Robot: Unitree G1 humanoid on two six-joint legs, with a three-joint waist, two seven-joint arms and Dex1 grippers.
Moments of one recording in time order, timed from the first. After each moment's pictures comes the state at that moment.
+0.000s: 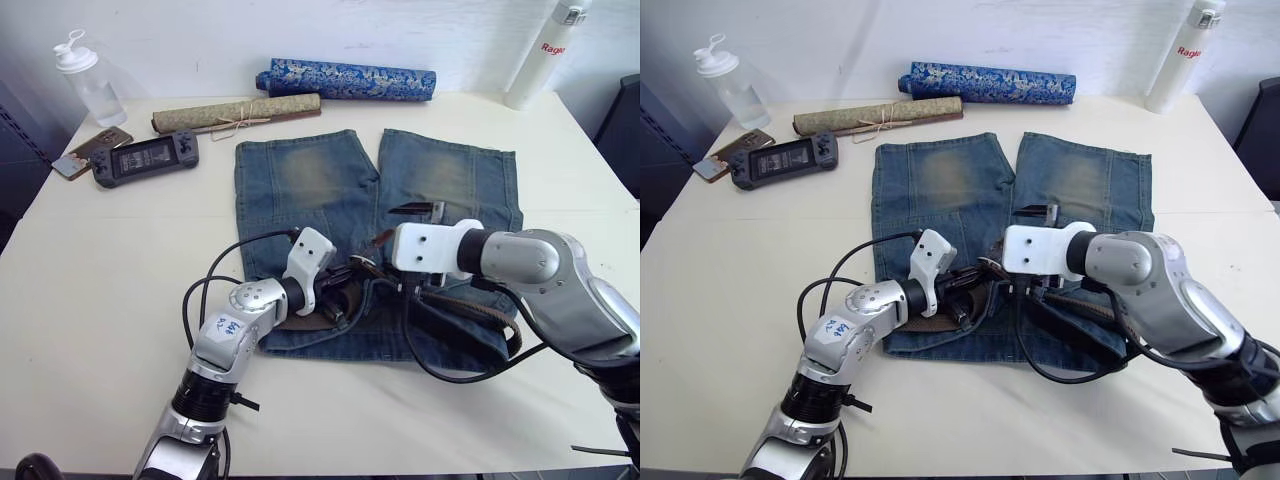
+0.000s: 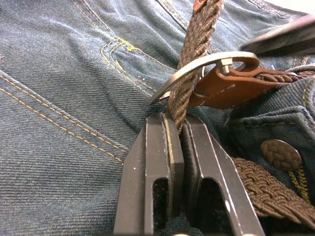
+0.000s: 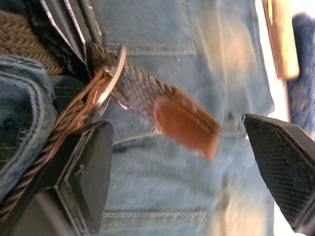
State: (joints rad) left arm -0.44 0.17 -0.22 -0.22 -0.26 0.77 -0.42; right arm -0.67 -0.93 0.42 -0.40 -0.17 0.34 0.83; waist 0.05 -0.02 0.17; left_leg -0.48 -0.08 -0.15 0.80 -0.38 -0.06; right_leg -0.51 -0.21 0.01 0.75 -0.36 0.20
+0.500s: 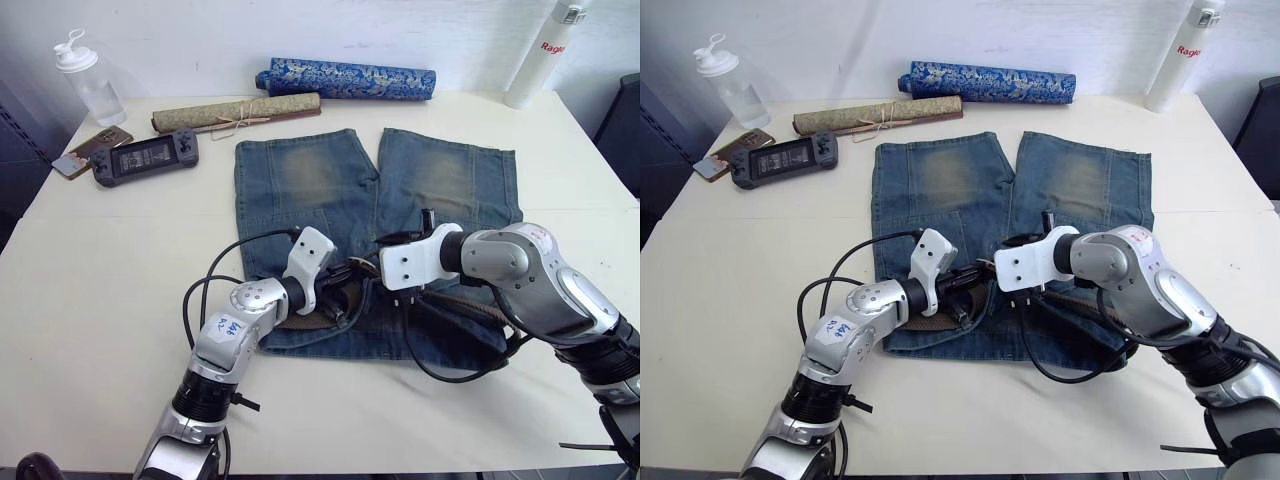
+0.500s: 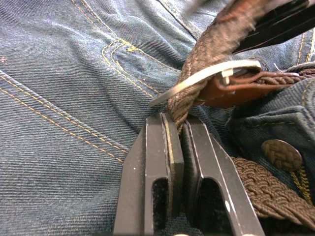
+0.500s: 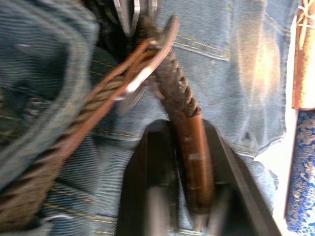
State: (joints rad) left arm -0.44 0.17 -0.22 -0.22 -0.24 0.76 -0.41; right arm -0.66 -0.87 0.43 -0.28 -0.30 0.17 0.91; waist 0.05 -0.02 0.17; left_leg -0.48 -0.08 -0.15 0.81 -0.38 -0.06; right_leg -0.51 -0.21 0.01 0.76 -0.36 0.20
